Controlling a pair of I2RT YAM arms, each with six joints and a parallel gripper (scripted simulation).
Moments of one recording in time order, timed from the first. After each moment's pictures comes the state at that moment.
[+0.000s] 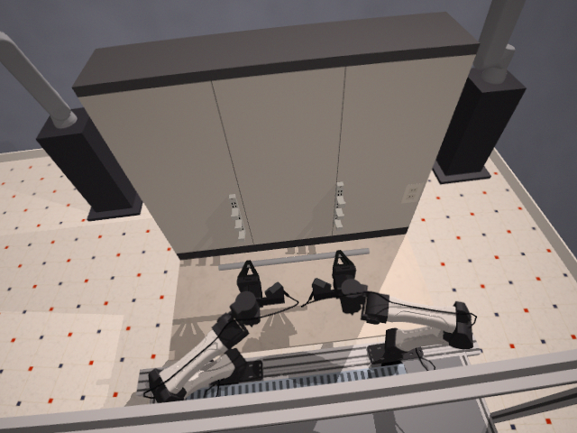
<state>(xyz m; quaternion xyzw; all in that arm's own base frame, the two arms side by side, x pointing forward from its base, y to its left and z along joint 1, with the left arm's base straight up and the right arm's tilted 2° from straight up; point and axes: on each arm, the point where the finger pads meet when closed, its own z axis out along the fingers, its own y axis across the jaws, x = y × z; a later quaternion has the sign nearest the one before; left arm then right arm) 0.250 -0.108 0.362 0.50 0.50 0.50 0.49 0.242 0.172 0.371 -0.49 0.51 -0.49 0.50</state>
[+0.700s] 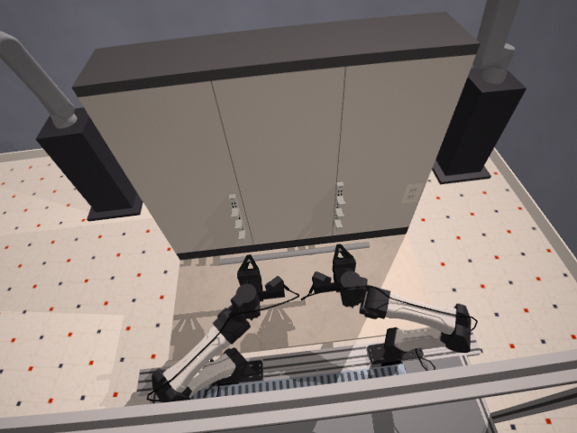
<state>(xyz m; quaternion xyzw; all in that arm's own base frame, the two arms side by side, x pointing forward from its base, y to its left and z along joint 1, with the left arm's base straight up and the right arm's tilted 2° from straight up) 0.267 -0.111 0.369 0.50 0.51 0.50 0.49 0.258 0.168 0.381 -0.49 0.51 -0.50 0.50</state>
